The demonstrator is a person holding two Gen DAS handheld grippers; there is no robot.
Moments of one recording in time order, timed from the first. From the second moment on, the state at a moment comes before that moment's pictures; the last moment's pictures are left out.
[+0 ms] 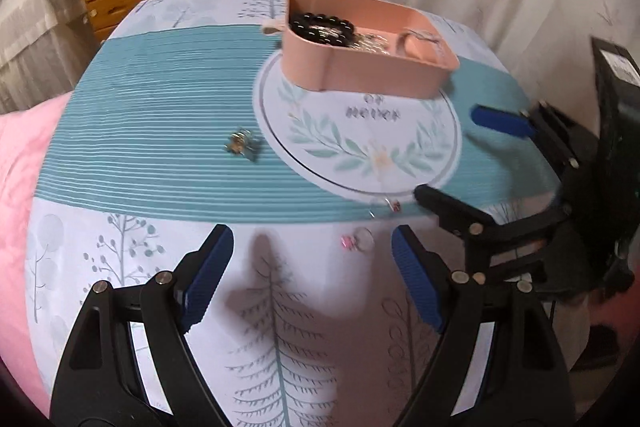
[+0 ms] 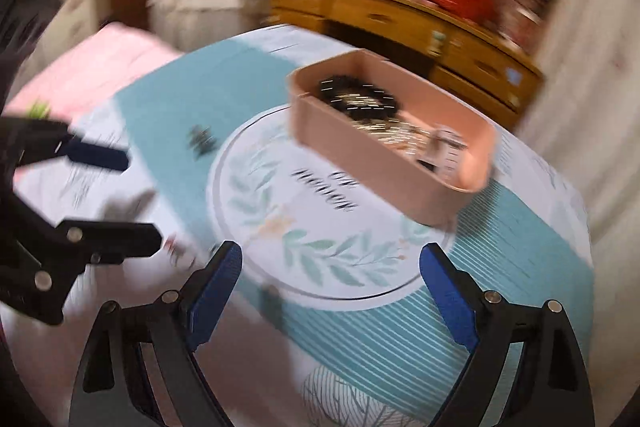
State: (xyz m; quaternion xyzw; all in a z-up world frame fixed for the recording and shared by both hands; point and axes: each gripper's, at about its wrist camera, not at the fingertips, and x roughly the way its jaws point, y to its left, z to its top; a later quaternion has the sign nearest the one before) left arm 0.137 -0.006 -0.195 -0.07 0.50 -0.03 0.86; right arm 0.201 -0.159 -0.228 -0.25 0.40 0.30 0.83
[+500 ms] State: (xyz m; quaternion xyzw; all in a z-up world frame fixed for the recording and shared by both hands) left arm 0.138 -0.036 -0.205 0.01 0.50 -0.08 0.86; right arm 0.179 -0.146 -0.250 -0.33 0.33 0.44 0.77
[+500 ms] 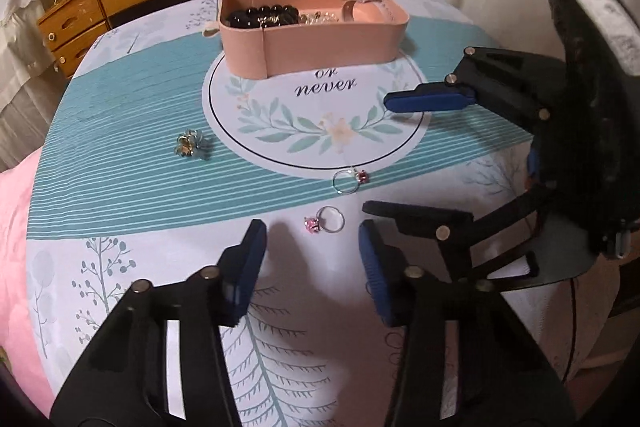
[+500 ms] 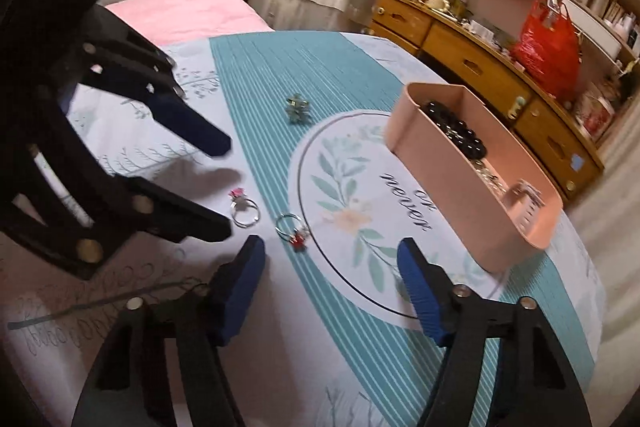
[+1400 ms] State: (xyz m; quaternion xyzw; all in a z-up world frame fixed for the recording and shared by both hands) left arm 0.149 -0.029 -0.210 -0.02 0.51 -0.07 0.86; right arm 0.207 -0.133 -0.255 -0.23 0.42 0.47 0.75
